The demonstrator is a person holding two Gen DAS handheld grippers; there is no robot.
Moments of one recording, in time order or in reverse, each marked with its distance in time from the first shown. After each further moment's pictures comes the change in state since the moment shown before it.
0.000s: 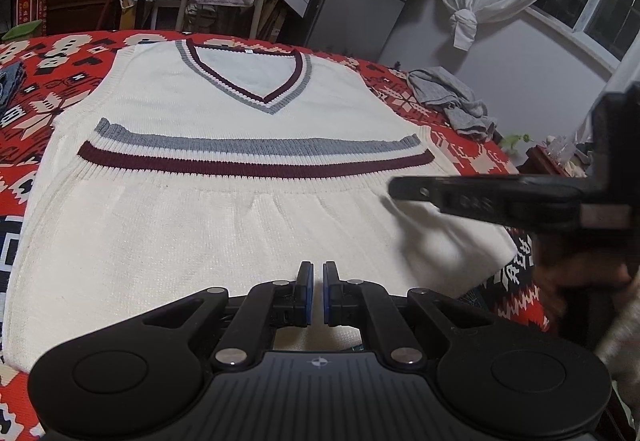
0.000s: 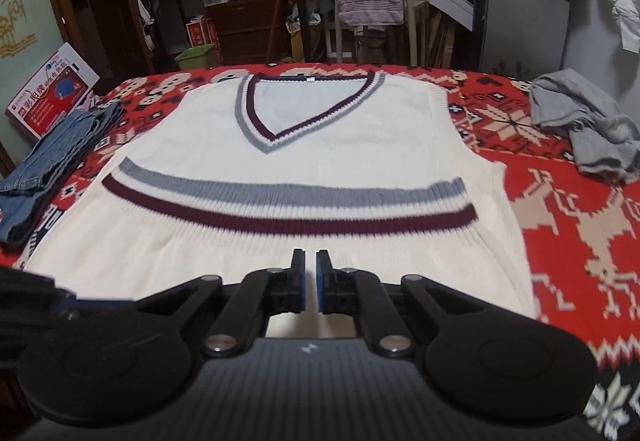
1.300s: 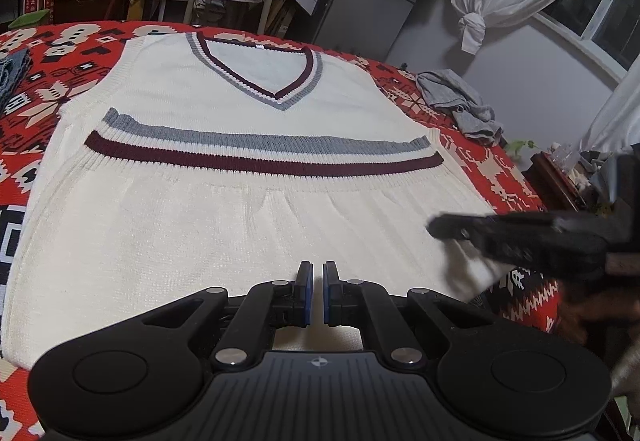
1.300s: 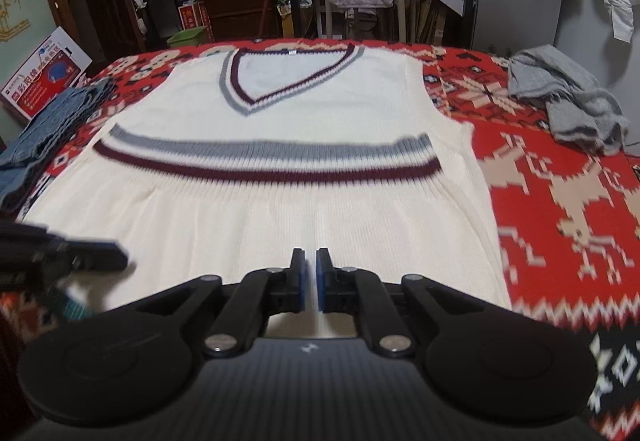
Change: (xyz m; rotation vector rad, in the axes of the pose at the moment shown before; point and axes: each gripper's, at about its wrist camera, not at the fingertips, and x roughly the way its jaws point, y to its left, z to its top) left arm 0.004 0.007 -0.001 -0.028 0.008 -0.002; right arm -0.036 -0.014 -0.040 0.001 0.061 -0.035
